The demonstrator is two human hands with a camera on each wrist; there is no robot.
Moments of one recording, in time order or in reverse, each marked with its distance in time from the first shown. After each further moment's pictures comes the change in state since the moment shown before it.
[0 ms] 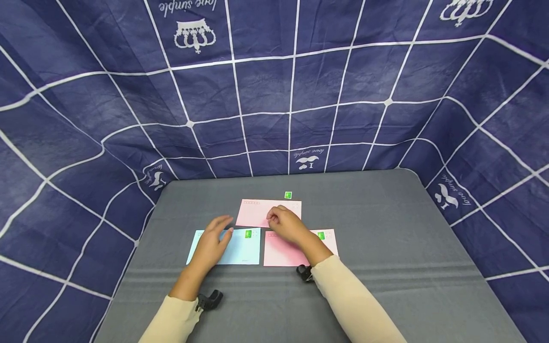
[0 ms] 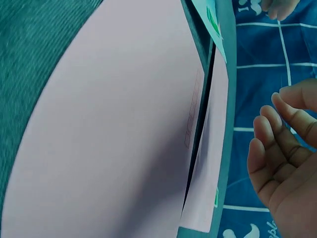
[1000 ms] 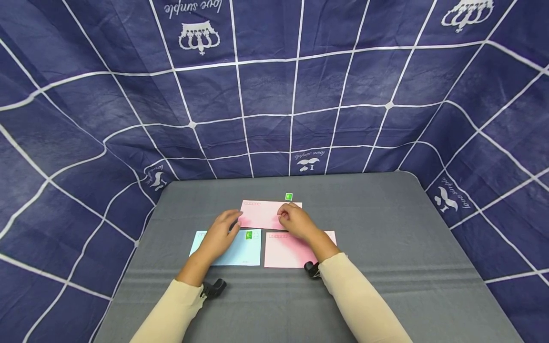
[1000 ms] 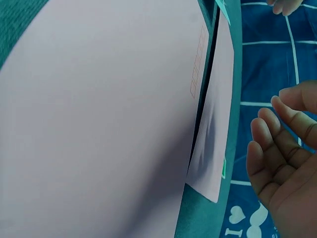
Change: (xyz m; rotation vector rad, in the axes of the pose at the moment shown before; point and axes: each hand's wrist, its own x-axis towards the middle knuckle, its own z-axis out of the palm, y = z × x) left_hand 0.027 0.007 0.002 0.039 -0.066 0.134; right_hand 0.001 0.015 -0.018 0.016 0.020 0.050
